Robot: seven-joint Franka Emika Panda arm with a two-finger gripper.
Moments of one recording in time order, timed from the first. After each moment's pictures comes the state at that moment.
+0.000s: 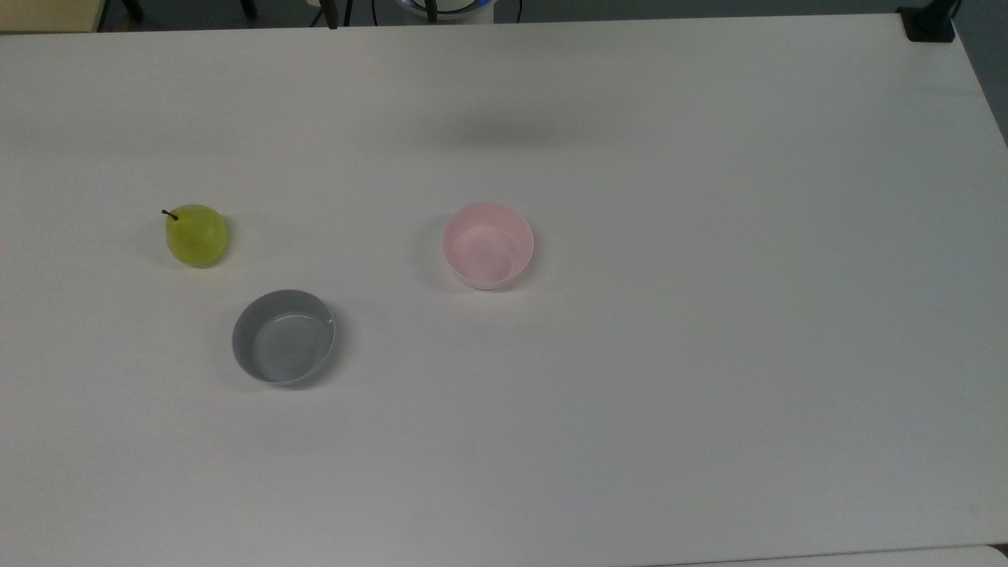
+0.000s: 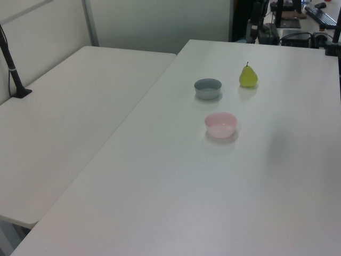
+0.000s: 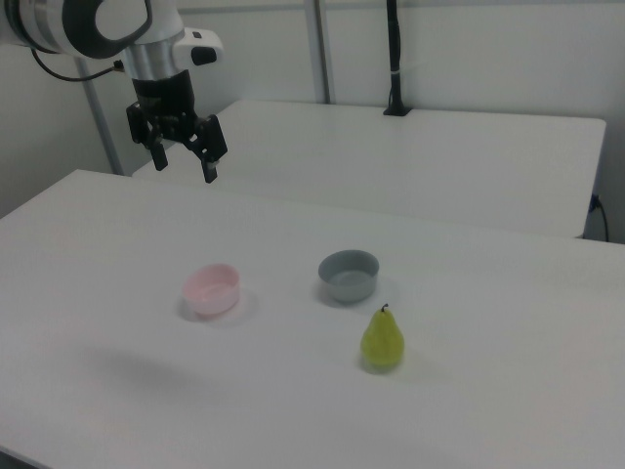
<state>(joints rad) 0.08 -0.05 -0.12 -1.64 0.07 1.66 -0.08</state>
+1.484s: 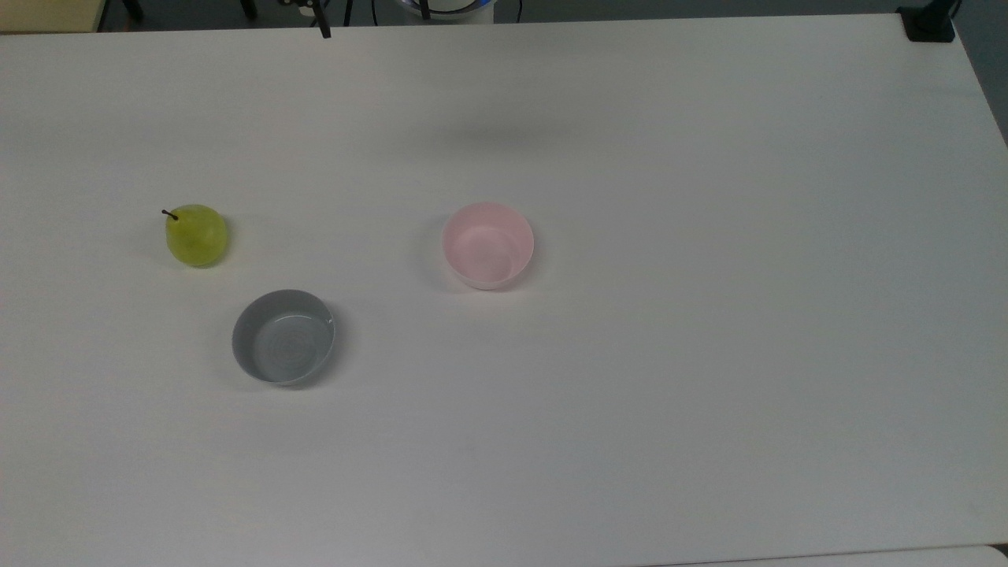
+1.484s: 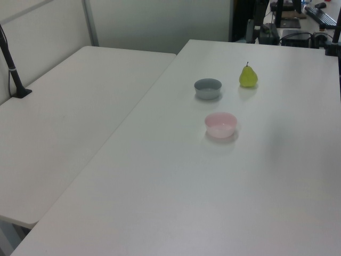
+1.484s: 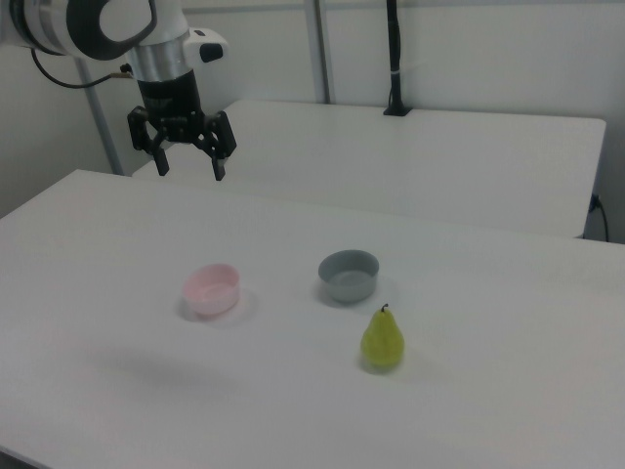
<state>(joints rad) 0.08 -0.05 -0.12 -1.64 0.06 1.66 -0.30</state>
